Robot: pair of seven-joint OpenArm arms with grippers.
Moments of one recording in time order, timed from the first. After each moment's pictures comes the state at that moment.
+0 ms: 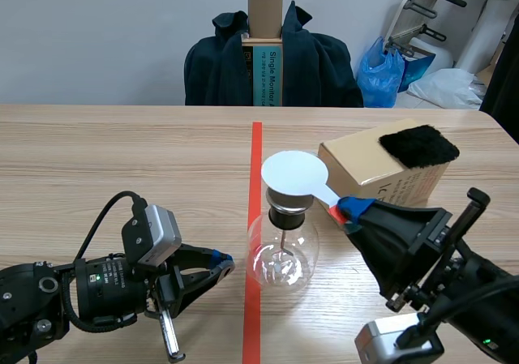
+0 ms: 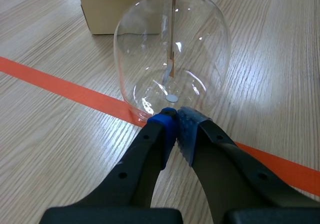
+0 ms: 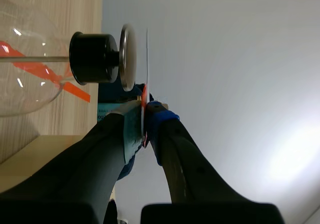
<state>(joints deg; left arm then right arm) -1.5 -24.0 31.2 59.7 10.8 -34.5 -38.0 -23.3 20.5 -3.0 83.4 -68.3 -33.0 52.3</state>
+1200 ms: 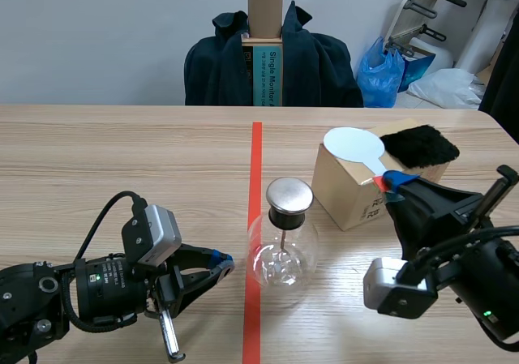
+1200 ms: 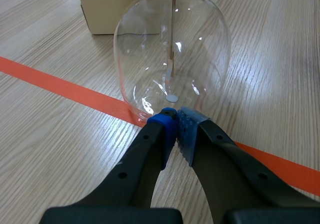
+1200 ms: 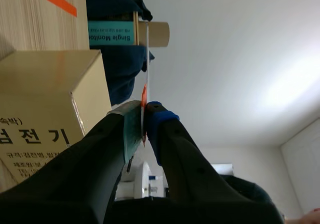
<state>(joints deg) -1.5 -24.0 31.2 59.7 10.8 -34.5 -38.0 -23.3 20.5 -3.0 83.4 -68.2 -33.0 30.4</state>
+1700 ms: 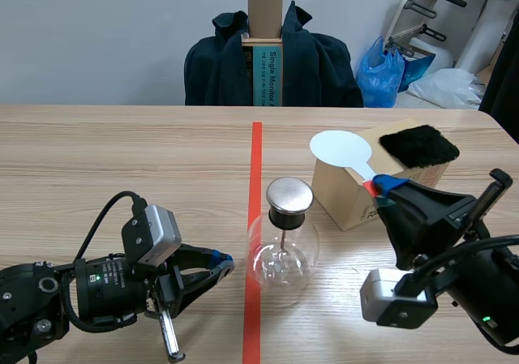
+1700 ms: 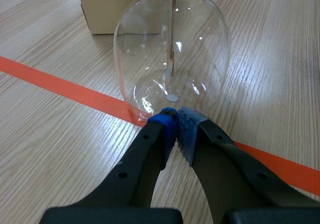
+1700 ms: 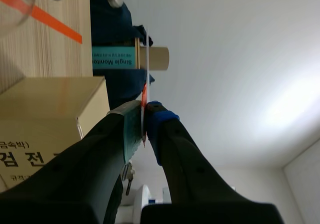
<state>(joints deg) -1.5 -24.0 31.2 59.7 10.8 -34.5 -38.0 -23.3 20.5 -3.0 83.4 -68.1 -33.0 38.3</state>
